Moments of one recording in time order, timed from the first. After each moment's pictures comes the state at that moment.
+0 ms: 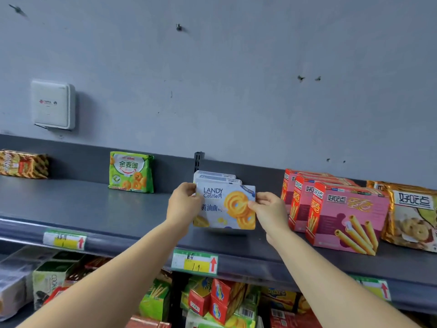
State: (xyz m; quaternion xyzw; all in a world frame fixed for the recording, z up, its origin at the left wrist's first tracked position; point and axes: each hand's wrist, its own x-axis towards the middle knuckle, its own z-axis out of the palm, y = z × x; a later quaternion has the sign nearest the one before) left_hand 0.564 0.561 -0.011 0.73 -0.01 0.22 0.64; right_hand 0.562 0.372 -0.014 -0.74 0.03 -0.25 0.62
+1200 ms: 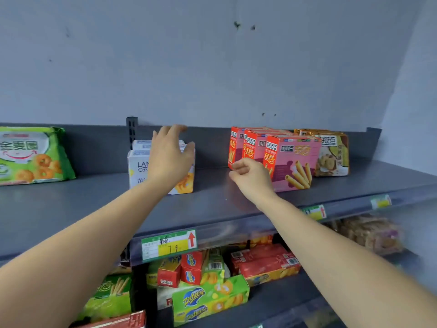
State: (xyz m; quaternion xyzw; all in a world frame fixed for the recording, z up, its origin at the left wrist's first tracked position) left_hand 0.605 0.533 0.016 0.80 -0.26 0.30 0.46; right_hand 0.539 0.359 -0.020 -0.85 0.13 -0.34 0.38
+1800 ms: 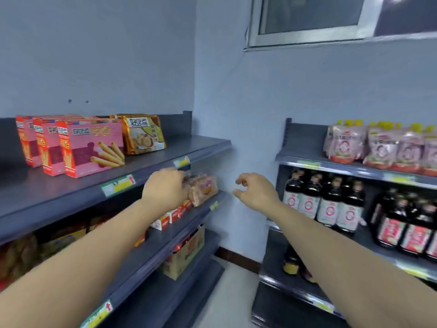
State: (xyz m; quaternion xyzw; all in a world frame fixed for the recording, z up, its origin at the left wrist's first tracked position) left_hand 0.331 0.315 -0.039 0.74 -0.61 0.19 0.19; right_hand 0.126 0.212 -0.053 -0.83 0.47 -0.27 0.09
